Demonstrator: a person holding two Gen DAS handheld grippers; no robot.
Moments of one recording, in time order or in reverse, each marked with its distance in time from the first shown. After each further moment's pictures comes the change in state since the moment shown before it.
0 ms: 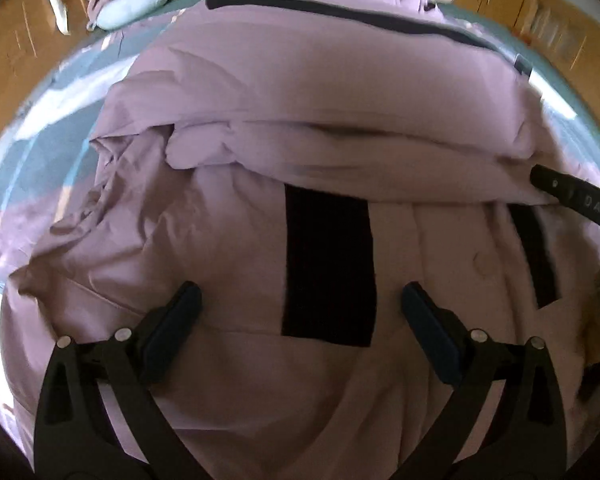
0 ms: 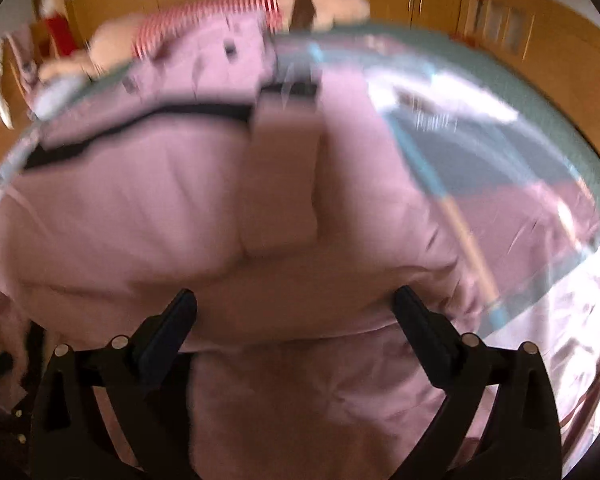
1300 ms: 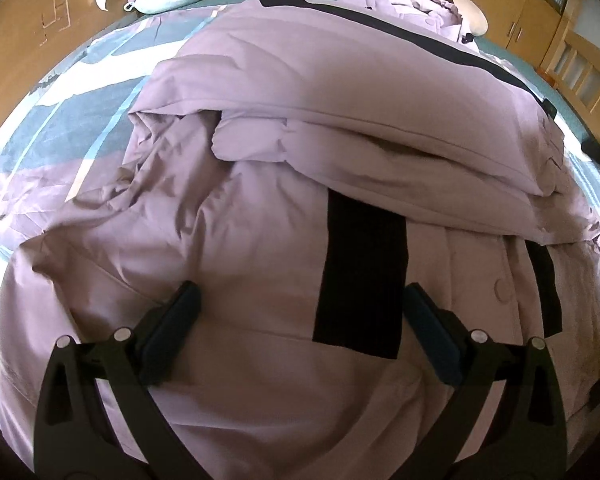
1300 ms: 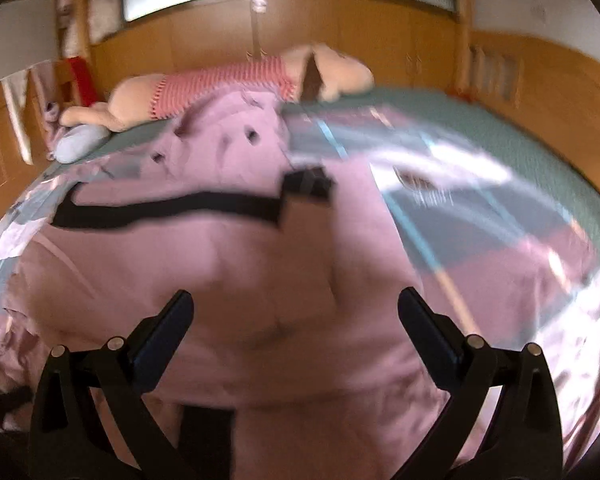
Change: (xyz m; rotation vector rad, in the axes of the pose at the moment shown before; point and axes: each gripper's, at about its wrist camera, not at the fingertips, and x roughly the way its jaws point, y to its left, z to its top) left arm -0.002 0.019 -0.009 -0.128 -0.051 0.006; right arm -0.057 0.023 0.029 -0.048 -0.276 0.044
